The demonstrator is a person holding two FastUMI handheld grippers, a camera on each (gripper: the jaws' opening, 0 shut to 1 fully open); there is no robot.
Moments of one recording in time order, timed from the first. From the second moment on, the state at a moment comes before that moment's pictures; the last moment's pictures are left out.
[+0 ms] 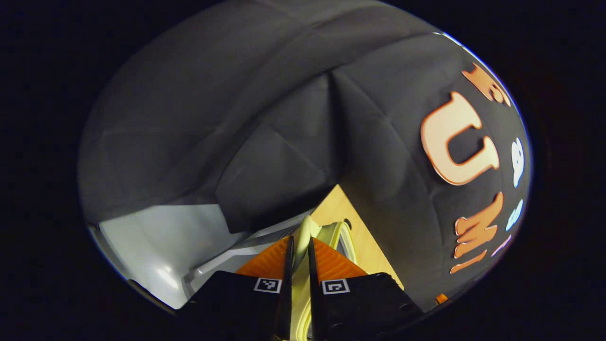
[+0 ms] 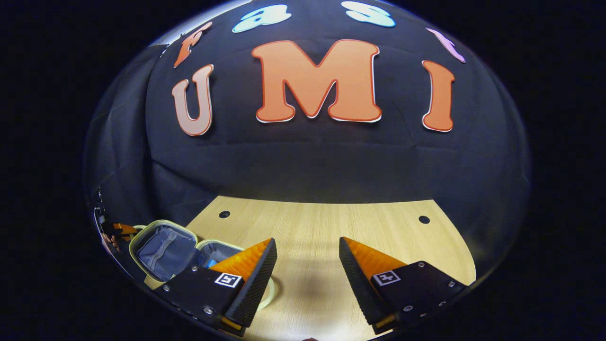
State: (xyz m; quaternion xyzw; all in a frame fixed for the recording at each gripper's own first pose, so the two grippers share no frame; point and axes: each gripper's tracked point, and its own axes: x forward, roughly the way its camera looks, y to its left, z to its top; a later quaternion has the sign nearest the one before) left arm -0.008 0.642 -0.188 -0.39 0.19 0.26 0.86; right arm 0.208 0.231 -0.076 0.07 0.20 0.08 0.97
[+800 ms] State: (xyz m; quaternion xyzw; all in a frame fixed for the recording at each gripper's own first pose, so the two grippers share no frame) left arm 0.090 0.421 -0.053 -0.11 0.20 0.13 0.96; right arm 0.181 0.110 -0.070 0.05 0.12 0.06 0.99
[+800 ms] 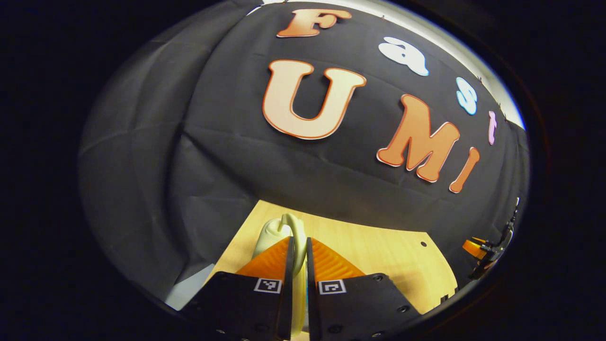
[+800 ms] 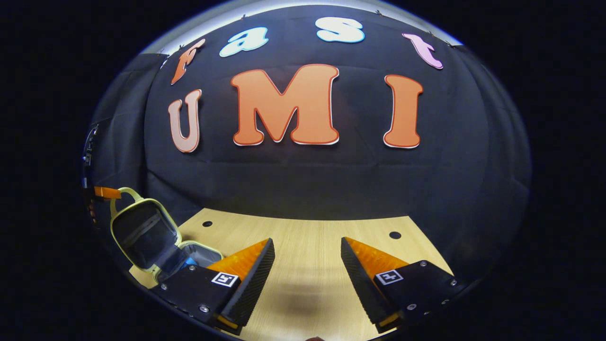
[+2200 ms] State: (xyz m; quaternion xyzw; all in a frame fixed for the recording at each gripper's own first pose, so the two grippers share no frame) left arm 0.126 0.120 -0.254 0.03 0.39 0.07 0.92; right arm 0.155 0.028 -0.105 0.05 0.10 0.12 0.99
